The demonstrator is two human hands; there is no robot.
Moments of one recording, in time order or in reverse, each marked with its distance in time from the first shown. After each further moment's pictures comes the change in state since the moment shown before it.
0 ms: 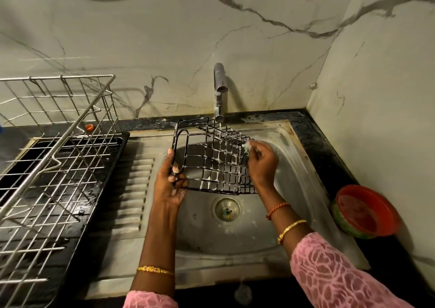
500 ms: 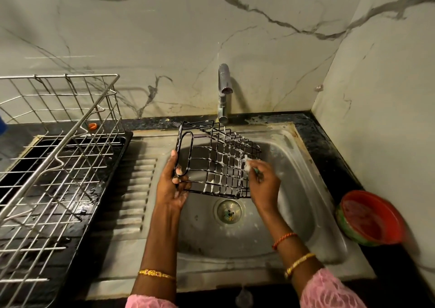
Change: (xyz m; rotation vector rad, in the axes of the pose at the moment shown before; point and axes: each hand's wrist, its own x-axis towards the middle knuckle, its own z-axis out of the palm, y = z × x) left_hand -0.003 0.000 0.003 0.044 0.106 0.038; right_hand -0.037 0.020 -0.005 0.066 -0.057 0.026
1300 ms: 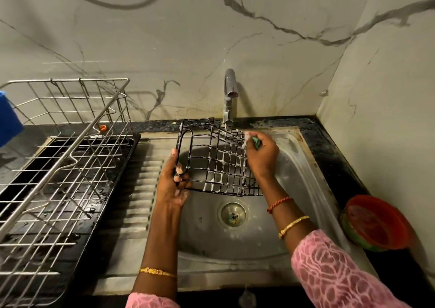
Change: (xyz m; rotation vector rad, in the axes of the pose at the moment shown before) left_hand -0.011 0.015 0.009 -0.023 0.034 0.005; right_hand 0.053 -0.061 0.021 0.001 0.032 0.003
